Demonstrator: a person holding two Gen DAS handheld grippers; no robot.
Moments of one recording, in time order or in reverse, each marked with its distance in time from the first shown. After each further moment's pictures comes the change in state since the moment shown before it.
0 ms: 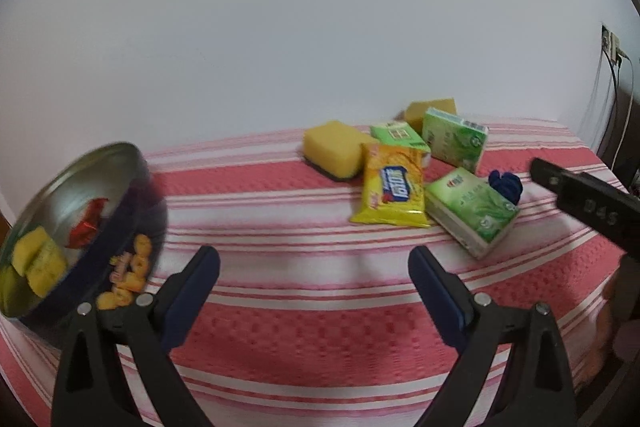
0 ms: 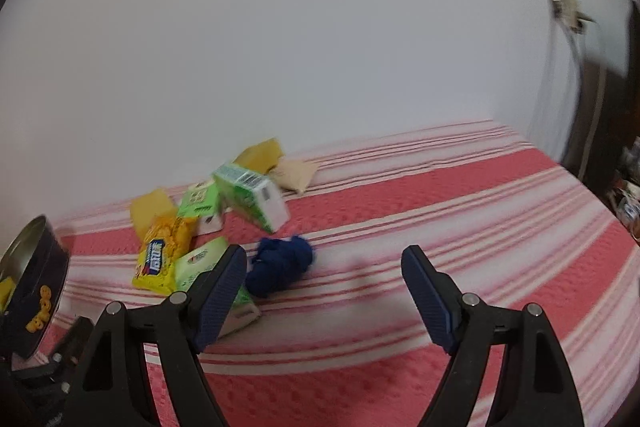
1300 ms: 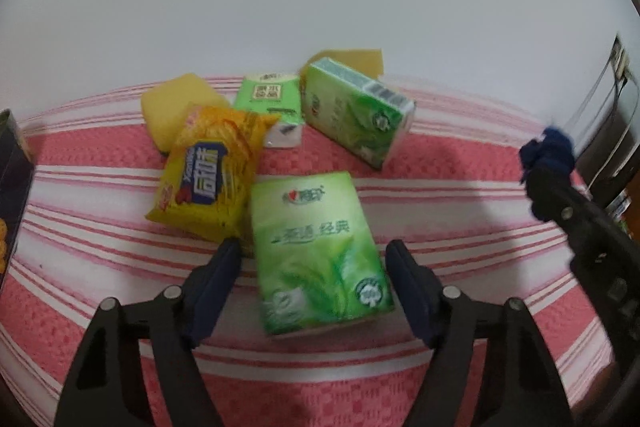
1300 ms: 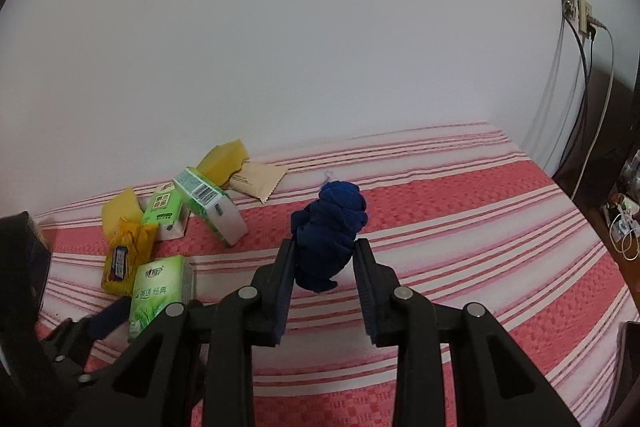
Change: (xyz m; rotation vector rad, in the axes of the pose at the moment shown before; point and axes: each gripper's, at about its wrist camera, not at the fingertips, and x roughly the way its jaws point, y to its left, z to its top) left arm 0.071 -0.107 0.034 -0.078 0.213 -0.136; right arm 0.003 -0.039 0.028 -0.006 0.059 -0.047
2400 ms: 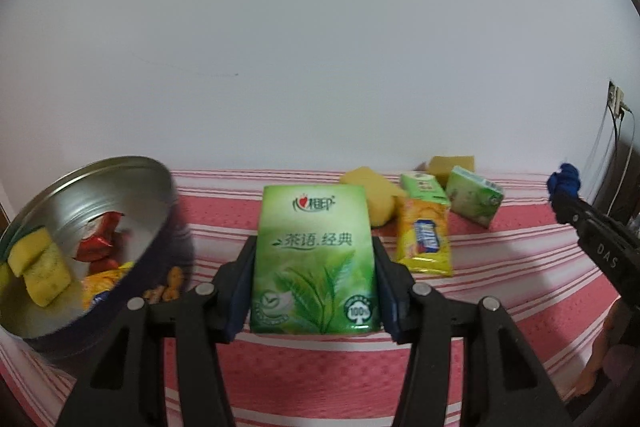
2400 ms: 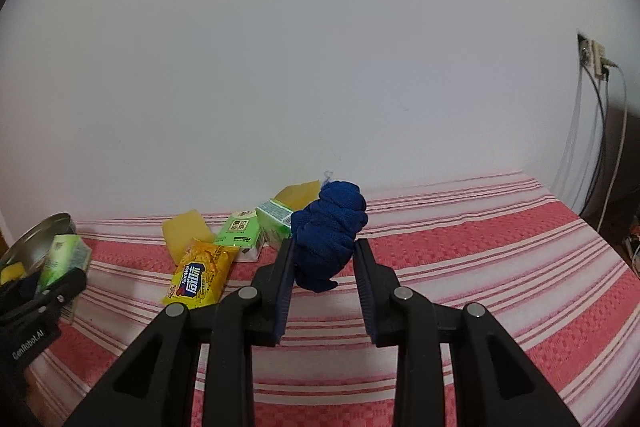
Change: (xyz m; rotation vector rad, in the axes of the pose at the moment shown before) left arm -0.120 0.143 -0.044 -0.012 -0.359 0.104; right arm -0.024 0.066 -0.030 -0.062 -0.249 0.071
